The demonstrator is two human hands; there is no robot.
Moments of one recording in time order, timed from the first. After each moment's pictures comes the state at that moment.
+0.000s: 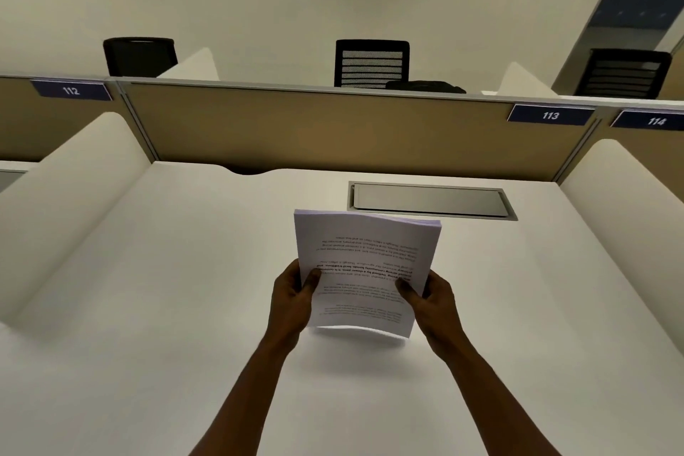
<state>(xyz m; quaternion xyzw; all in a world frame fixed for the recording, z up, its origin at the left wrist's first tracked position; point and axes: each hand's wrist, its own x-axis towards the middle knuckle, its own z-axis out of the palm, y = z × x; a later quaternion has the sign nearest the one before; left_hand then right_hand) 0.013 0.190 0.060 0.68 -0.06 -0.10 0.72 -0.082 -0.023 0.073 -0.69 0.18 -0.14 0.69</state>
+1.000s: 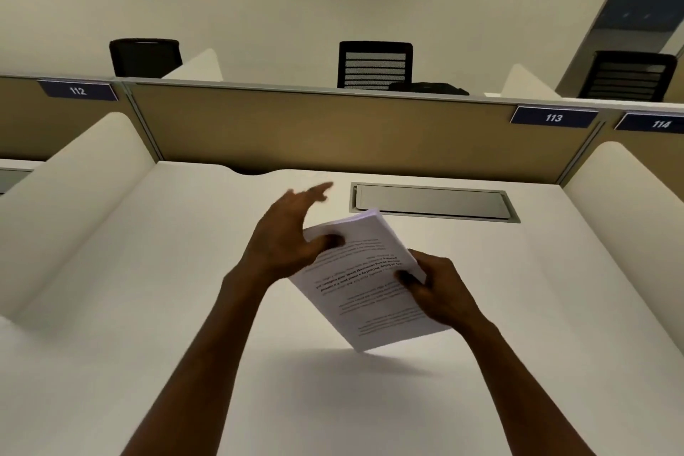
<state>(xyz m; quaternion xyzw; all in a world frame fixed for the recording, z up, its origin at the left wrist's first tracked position) 0.055 0.201 0.191 0.88 -0.32 0.06 0.34 -0.071 -0.047 0.116 -0.89 0.04 -0.10 0.44</state>
